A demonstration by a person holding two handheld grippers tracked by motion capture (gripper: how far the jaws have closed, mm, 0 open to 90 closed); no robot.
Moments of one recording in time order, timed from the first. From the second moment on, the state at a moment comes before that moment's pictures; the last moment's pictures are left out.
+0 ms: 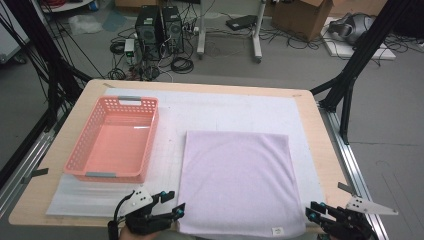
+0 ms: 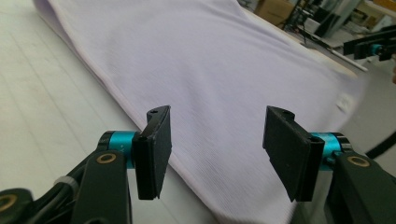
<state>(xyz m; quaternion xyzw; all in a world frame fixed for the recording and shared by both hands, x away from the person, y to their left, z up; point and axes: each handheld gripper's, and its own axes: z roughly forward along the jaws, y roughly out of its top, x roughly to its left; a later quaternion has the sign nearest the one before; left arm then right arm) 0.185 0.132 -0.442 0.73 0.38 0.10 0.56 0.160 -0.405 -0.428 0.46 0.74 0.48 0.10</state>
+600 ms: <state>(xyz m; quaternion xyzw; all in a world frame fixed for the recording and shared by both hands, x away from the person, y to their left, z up) 0.302 0.124 -0.435 0.70 0.41 0.13 0.57 0.346 -0.369 -0.440 0.53 0.73 0.38 0.19</state>
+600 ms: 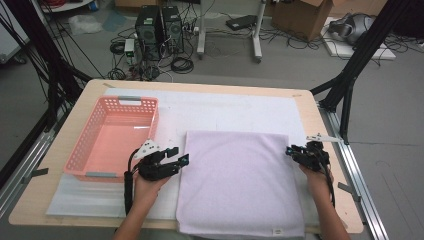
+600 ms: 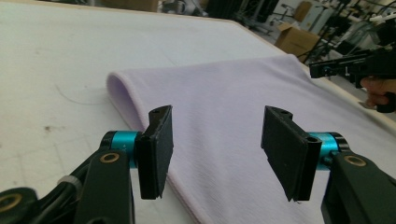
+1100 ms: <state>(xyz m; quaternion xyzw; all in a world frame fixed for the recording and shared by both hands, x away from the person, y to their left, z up) 0.335 0.108 -0.434 0.70 0.44 0.15 0.54 0.359 -0.372 -0.447 0.53 0.73 0.37 0.22</state>
